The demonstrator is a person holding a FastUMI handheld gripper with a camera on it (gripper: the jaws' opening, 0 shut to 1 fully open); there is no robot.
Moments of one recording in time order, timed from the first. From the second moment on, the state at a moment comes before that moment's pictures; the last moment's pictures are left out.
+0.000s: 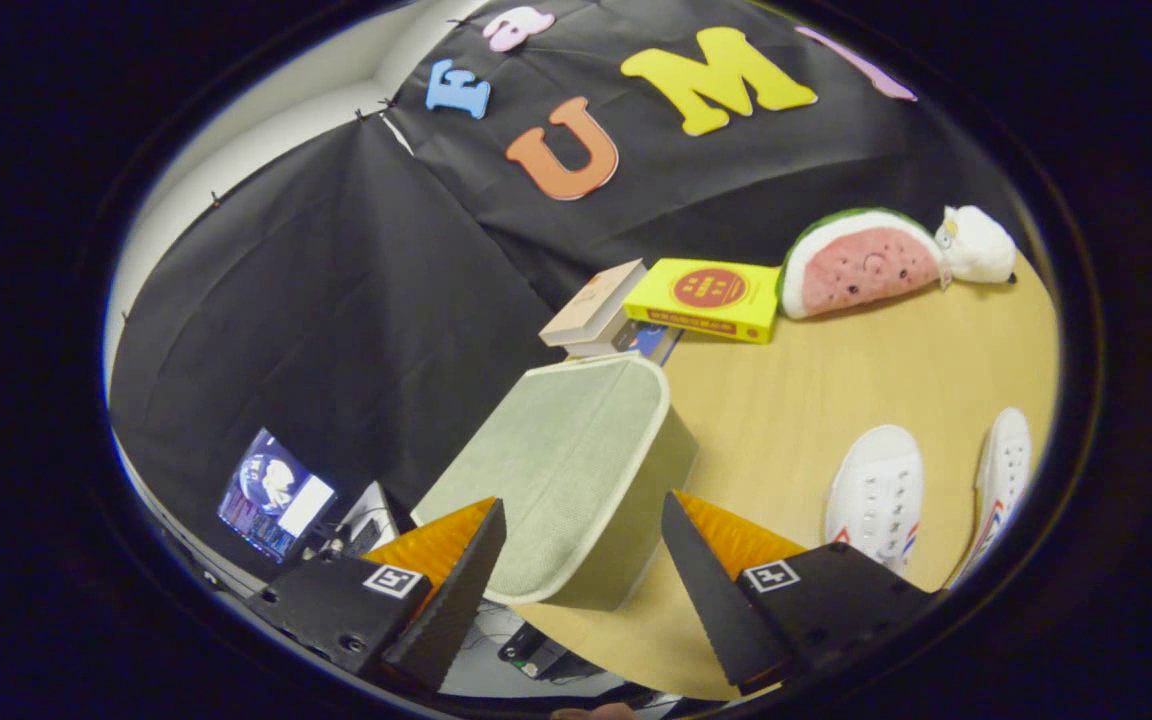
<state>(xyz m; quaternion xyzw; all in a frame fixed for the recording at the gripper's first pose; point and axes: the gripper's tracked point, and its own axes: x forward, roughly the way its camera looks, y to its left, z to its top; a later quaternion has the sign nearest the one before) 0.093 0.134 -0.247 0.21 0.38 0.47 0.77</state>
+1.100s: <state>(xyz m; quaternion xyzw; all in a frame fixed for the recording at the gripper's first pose) 0.102 0.176 -0.219 0.30 0.43 0.52 0.68</state>
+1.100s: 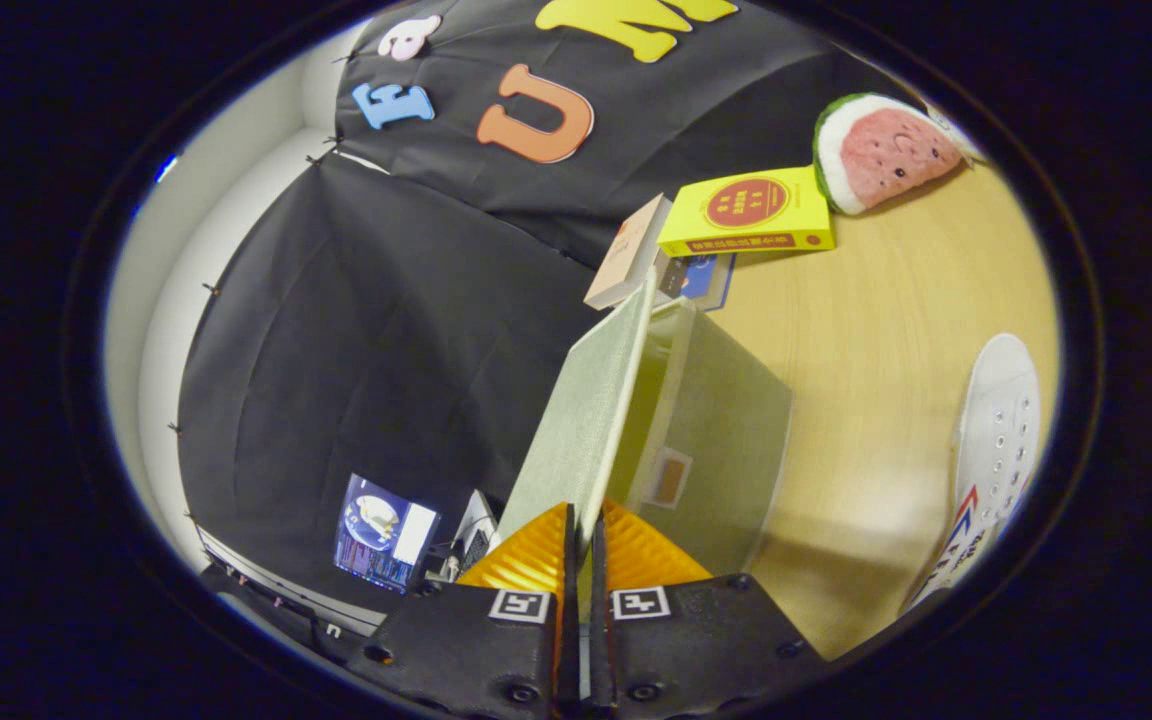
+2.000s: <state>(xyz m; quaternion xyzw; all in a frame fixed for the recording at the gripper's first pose) 0.035 0.352 -0.065 0.14 0.26 0.45 0.84</state>
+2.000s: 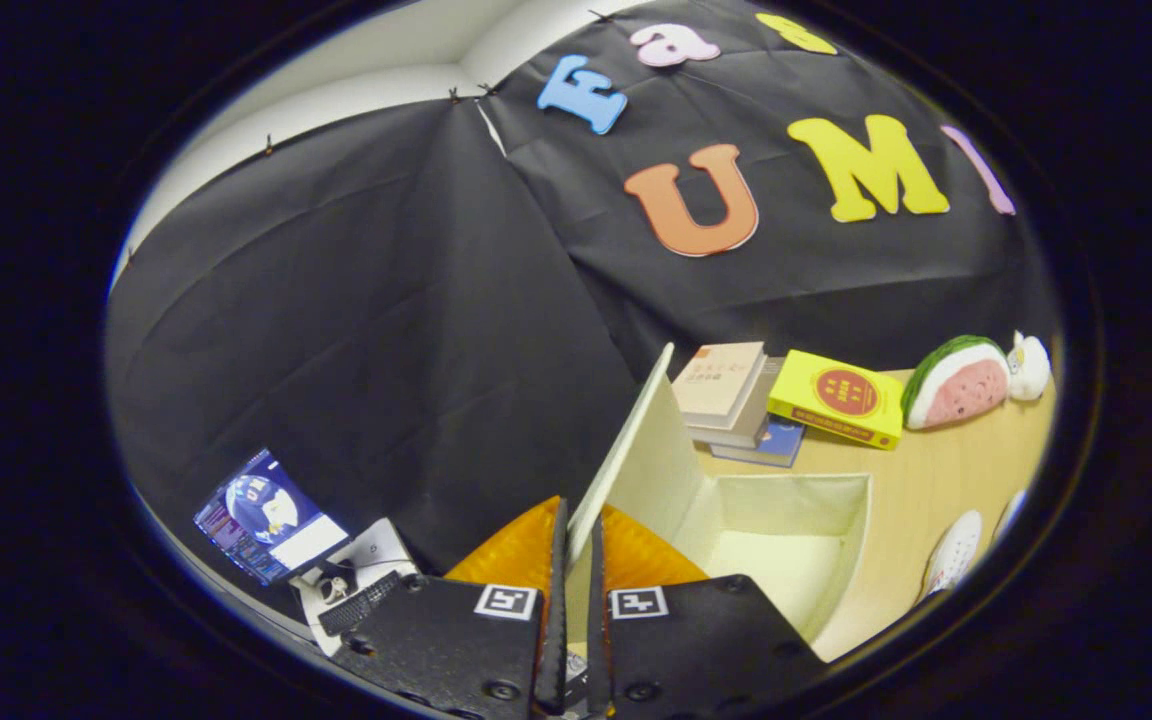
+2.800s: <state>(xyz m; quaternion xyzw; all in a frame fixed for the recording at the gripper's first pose) 0.053 0.313 -0.029 0.09 0.13 0.33 0.93</state>
